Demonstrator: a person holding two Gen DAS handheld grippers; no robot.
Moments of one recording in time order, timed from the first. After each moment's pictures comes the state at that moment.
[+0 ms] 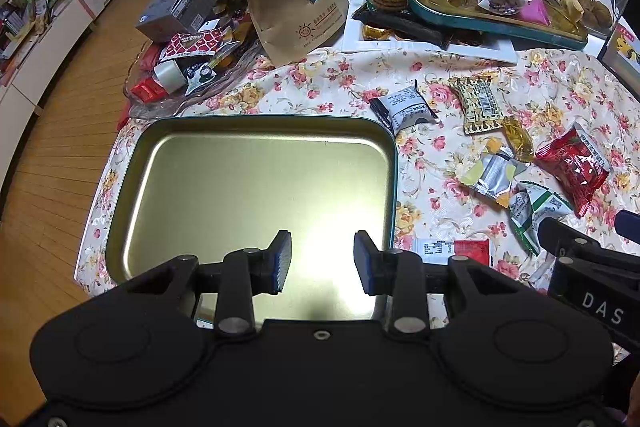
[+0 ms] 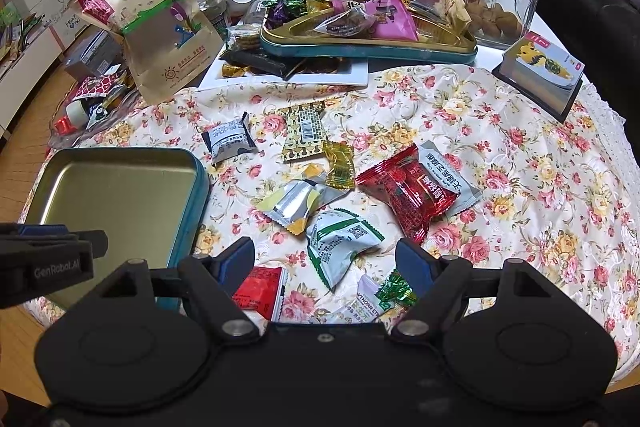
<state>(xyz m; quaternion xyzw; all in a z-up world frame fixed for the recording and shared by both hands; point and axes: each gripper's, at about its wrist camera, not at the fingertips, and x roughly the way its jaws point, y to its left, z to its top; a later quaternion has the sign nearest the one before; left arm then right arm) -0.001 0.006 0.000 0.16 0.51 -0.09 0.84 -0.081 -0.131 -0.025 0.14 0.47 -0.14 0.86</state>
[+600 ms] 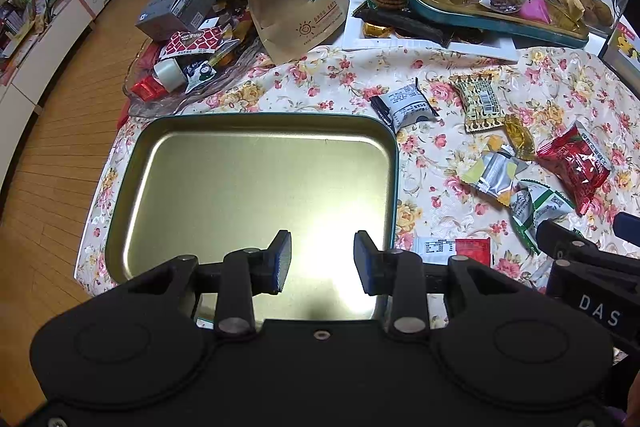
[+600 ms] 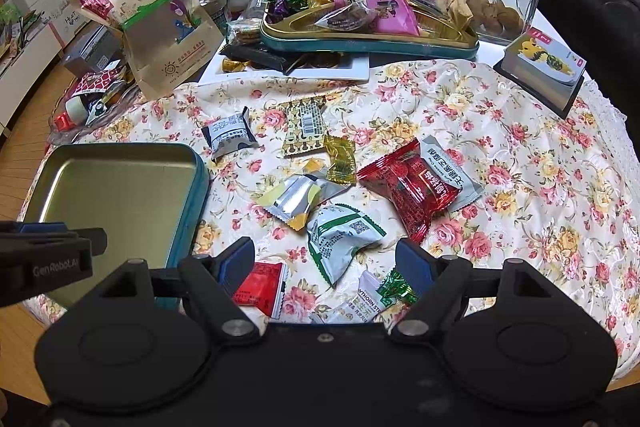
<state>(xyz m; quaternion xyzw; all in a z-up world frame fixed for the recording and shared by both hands) -0.001 0.006 -0.001 0.16 0.52 -0.09 0.84 -0.080 -0.130 -0.027 0.14 0.48 -0.14 0.86</state>
